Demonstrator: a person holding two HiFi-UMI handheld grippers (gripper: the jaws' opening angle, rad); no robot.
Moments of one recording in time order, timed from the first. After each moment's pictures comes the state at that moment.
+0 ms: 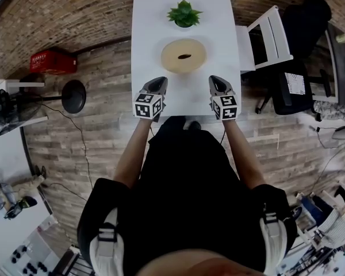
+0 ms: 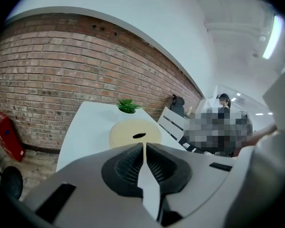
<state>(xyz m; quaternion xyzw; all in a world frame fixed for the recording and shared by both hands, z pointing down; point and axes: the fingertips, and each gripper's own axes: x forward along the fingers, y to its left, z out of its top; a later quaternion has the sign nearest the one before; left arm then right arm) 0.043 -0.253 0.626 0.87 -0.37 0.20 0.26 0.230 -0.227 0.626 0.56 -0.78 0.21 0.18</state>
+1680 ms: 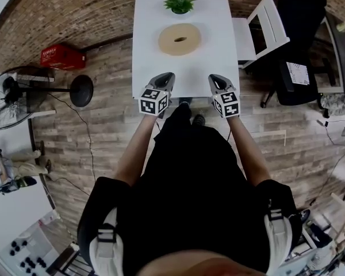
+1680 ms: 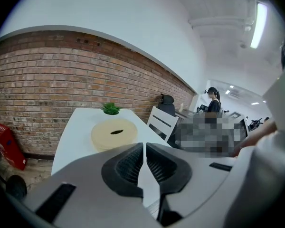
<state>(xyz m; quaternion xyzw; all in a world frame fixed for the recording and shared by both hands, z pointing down) 0.090 -0.140 0.586 0.89 -0.36 0.20 0.21 0.239 -0.112 0.619 0.51 -0.82 0.19 0.18</state>
